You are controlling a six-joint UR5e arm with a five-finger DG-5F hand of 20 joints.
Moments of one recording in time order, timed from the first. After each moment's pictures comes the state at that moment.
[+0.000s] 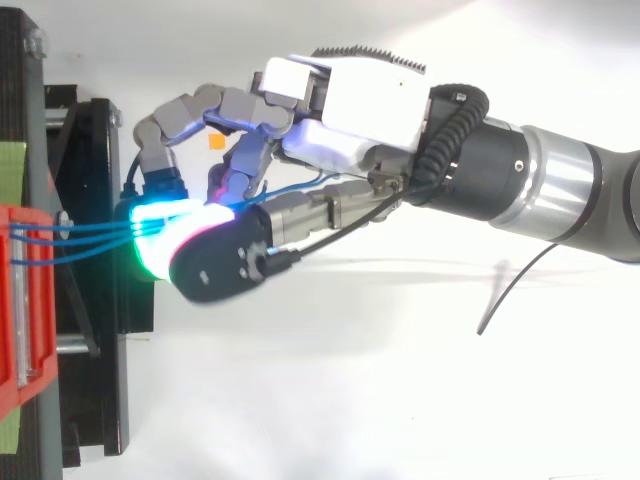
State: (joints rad) arm 0.11 -2.37 -1.25 -2.46 -1.30 -0.06
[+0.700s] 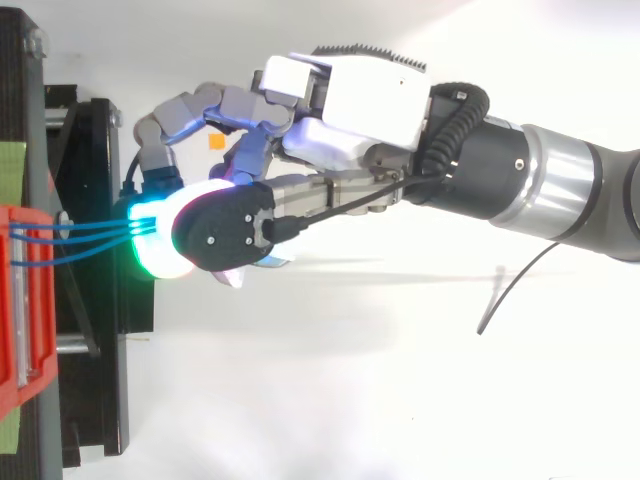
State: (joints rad) arm 0.10 -2.37 -1.25 -2.46 -1.30 -0.06
